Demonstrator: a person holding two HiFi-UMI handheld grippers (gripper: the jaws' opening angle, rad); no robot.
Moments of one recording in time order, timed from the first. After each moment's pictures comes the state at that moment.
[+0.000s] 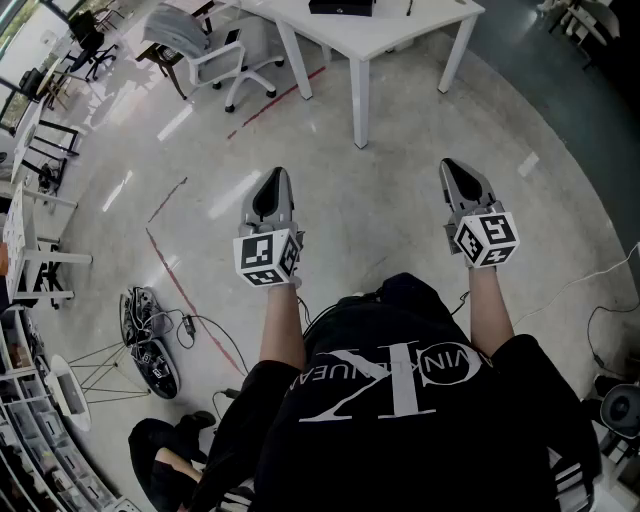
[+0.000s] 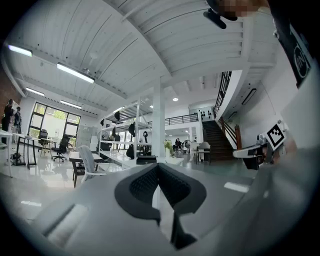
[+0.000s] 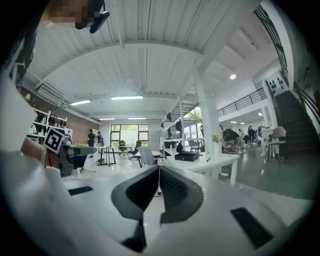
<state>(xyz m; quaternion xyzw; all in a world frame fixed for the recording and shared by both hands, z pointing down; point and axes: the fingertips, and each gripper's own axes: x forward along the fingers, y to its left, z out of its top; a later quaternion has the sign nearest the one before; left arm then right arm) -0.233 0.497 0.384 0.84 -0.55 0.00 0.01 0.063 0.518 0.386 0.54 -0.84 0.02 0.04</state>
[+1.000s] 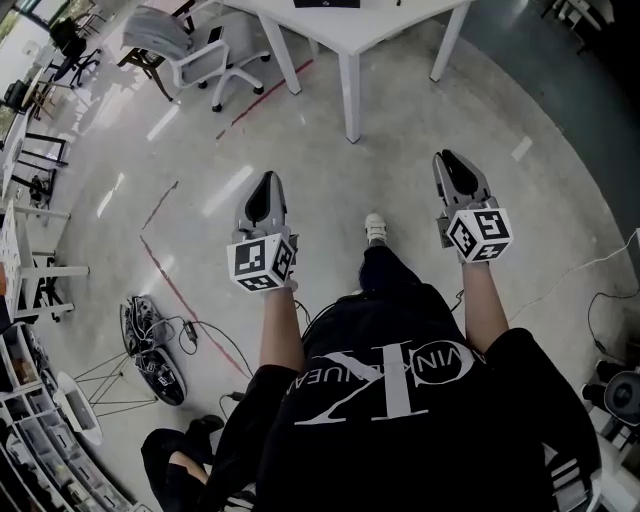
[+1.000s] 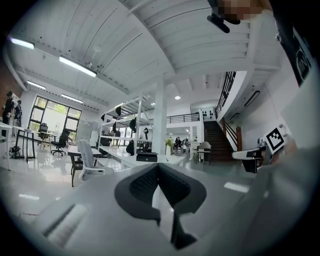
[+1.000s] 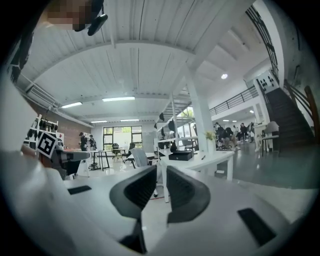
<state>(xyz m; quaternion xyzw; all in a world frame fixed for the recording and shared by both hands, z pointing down) -0.239 0.459 0.404 0.84 -0.54 0.00 0.04 0.065 0.480 0.400 0.57 -0.82 0.04 0.02</state>
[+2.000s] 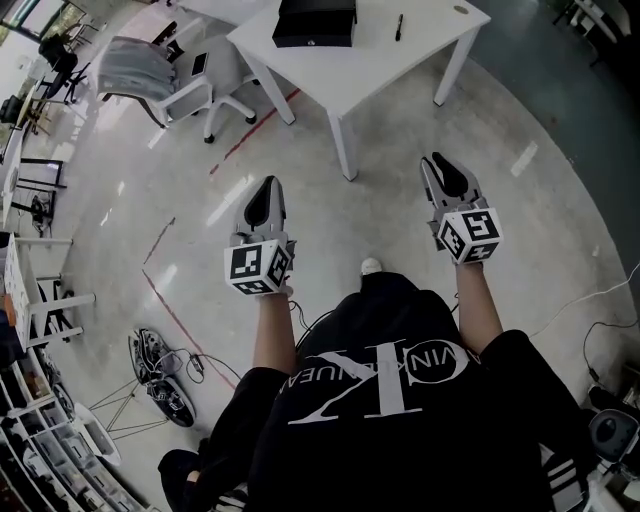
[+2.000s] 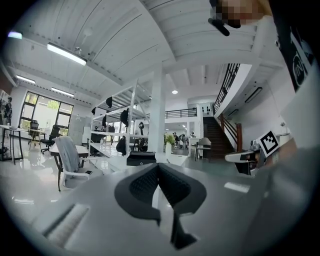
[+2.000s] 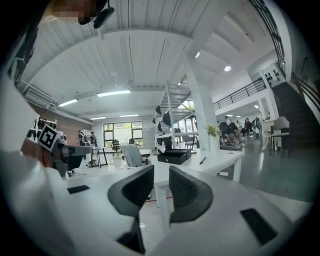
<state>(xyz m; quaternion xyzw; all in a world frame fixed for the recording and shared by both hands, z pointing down) -0.147 0.226 0.397 0.85 -0.52 0.03 0.05 0.135 0.240 0.410 0.55 -0.83 0.06 0.04</state>
